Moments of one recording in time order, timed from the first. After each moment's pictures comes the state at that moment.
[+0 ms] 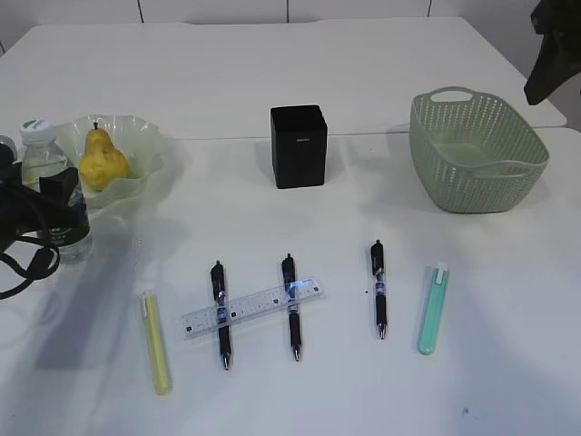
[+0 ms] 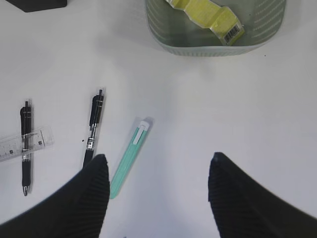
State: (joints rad) left arm -0.10 1.93 -0.58 -0.07 -1.12 0.13; right arm -0.02 1.63 -1.60 0.14 1.25 -0.02
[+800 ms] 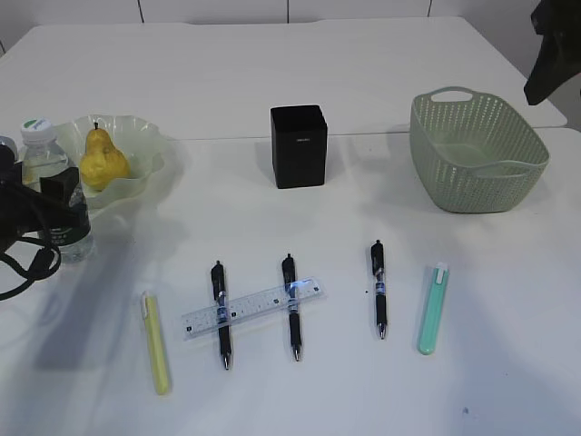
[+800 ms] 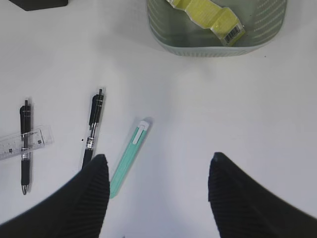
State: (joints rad) left arm -0.10 1.94 -0.58 -0.06 -1.13 0.13; right arm -0.02 1.63 -1.60 0.14 1.25 -0.03
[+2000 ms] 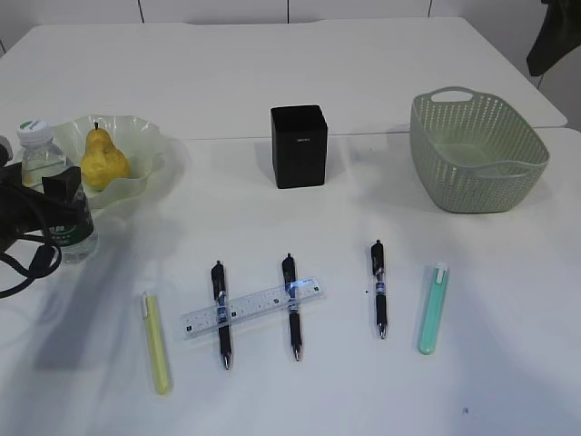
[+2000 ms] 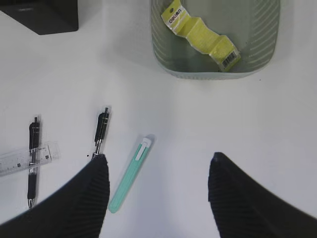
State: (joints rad) left arm -0.10 1.94 -0.58 -0.06 -1.13 0.07; right arm -0.02 1.63 -1.66 0.14 1.25 -0.03
